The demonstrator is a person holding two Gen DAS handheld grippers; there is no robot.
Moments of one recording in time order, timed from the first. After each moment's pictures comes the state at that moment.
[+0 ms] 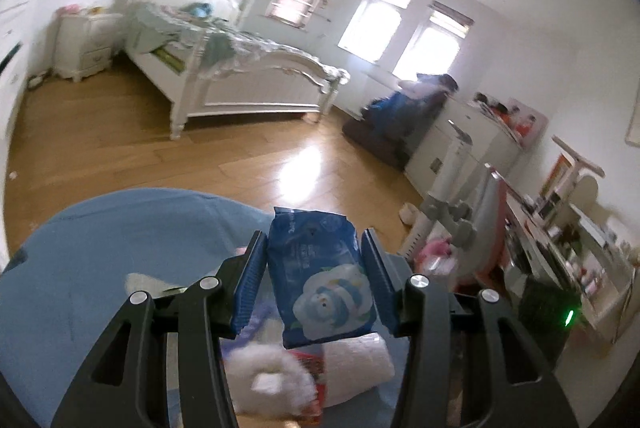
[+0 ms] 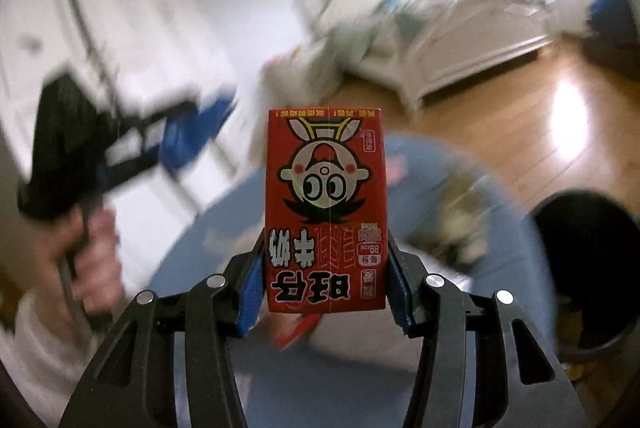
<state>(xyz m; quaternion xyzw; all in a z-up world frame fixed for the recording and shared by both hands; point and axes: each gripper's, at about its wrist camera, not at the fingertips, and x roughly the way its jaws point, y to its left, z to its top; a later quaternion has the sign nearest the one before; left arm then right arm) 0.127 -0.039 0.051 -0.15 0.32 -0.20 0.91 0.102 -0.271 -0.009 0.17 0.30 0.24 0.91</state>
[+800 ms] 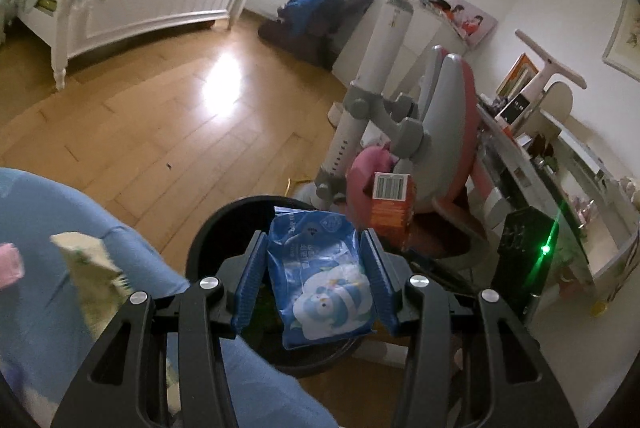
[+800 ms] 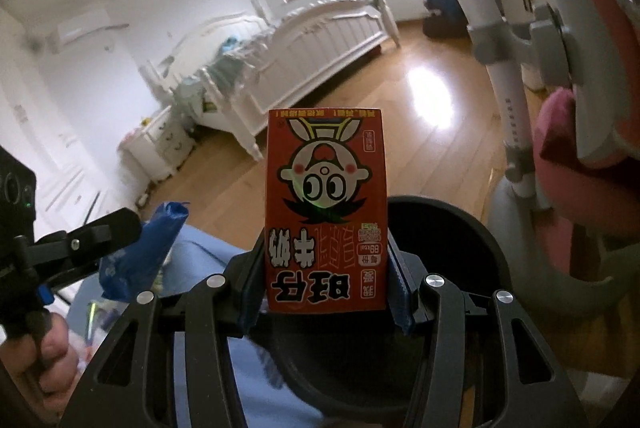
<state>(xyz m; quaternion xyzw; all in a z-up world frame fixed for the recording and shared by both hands) 0.230 -0.280 -0.058 -0.09 0.45 -0.35 0.82 0.166 -0.462 -0.121 0.24 0.35 0.02 0.91</state>
